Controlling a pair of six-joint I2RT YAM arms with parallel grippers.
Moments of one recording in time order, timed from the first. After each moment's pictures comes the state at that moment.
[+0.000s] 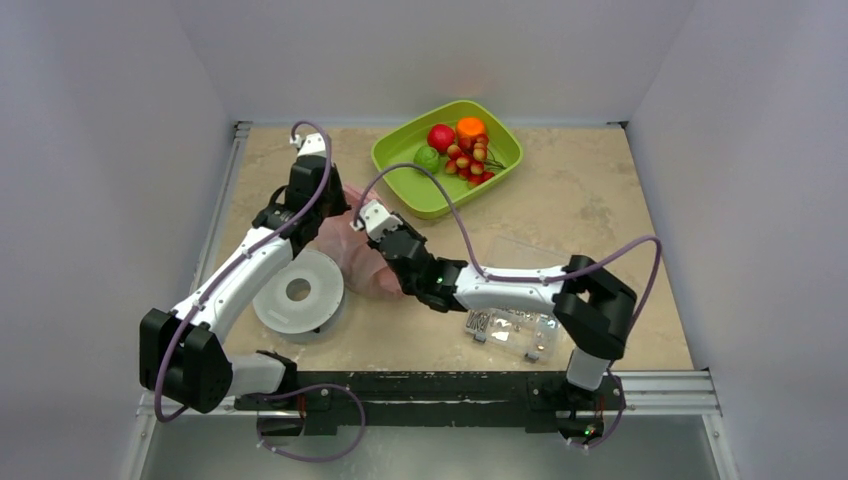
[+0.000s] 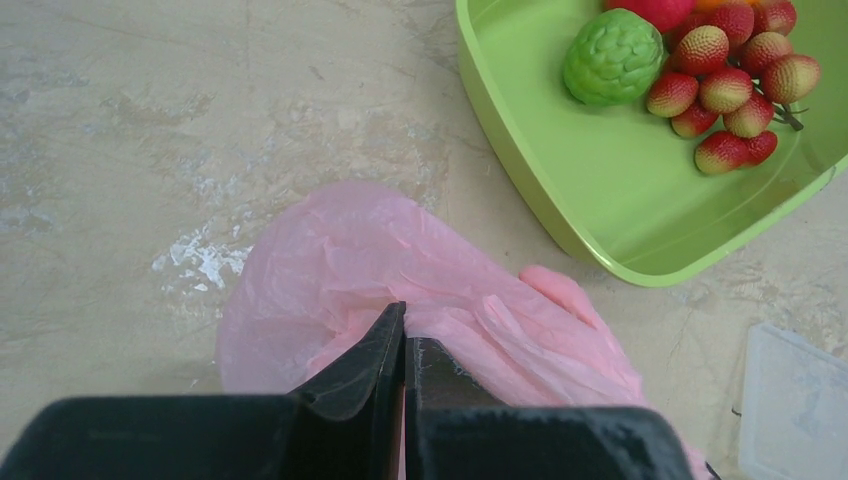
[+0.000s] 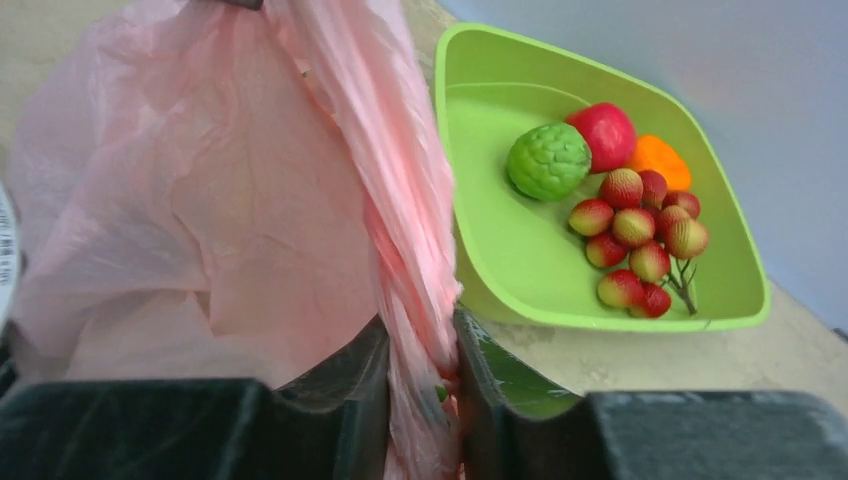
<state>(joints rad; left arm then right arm) -0.36 1.30 1.04 -0.30 -0.24 -0.42 1.12 1.78 1.15 0.31 0.75 -0.26</state>
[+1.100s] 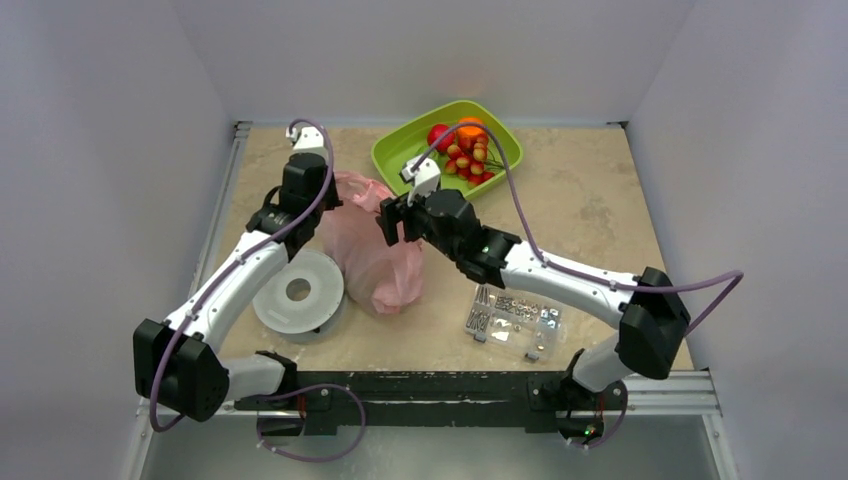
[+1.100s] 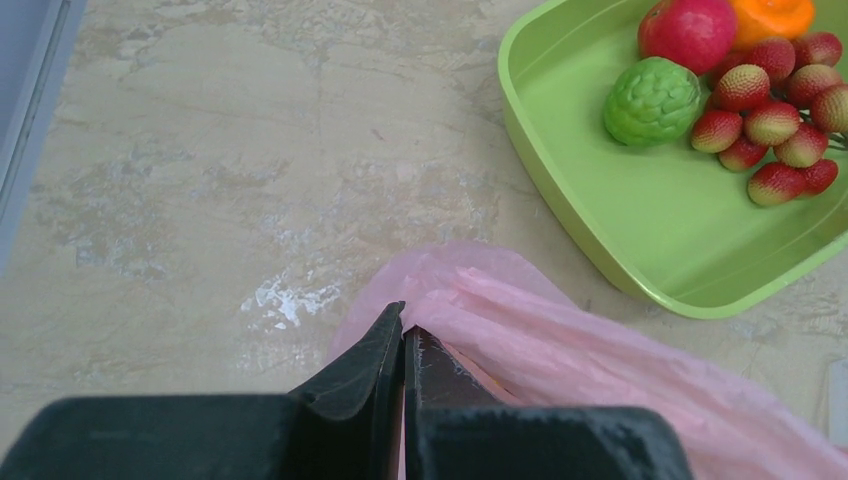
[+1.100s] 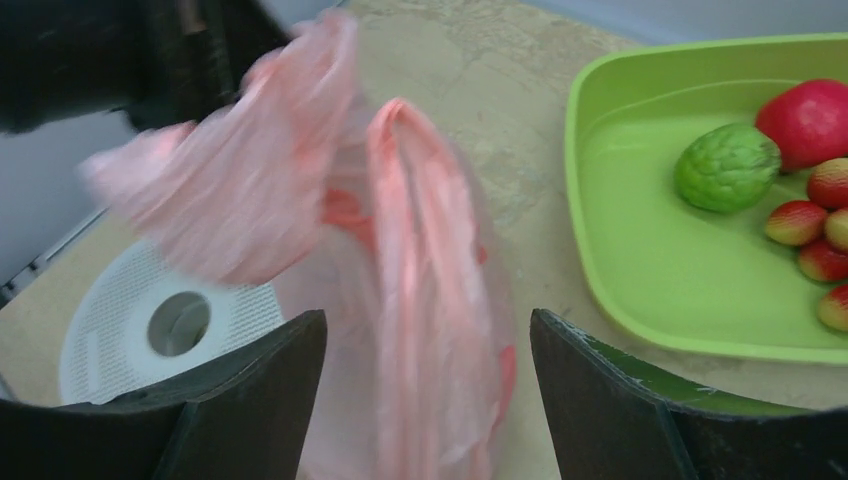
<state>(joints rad) -0.36 1.25 1.04 -0.26 -0.35 -0.27 0.99 1.48 1.13 0.12 0.29 0.21</state>
